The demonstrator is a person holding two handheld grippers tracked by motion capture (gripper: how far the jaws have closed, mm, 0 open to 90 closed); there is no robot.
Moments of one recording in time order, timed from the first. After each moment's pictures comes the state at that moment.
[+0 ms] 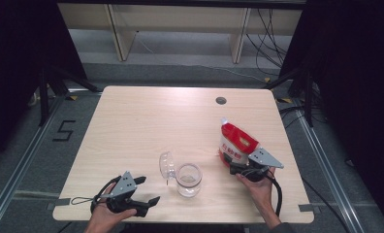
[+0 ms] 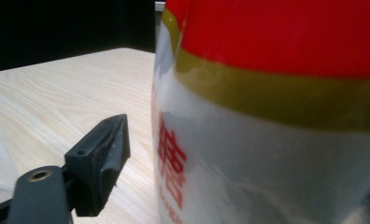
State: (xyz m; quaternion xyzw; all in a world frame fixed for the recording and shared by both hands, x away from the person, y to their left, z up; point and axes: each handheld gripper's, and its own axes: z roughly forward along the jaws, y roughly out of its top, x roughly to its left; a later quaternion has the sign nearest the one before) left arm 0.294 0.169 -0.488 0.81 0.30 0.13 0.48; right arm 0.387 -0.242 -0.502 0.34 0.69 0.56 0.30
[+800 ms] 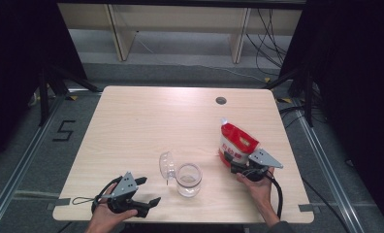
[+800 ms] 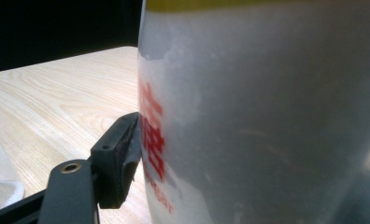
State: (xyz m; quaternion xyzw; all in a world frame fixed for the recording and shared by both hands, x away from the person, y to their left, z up) left arm 0.293 0.167 -0.489 0.82 0.30 0.13 0.48; right arm 0.390 -0.245 -0.516 0.36 0.69 0.57 0.27
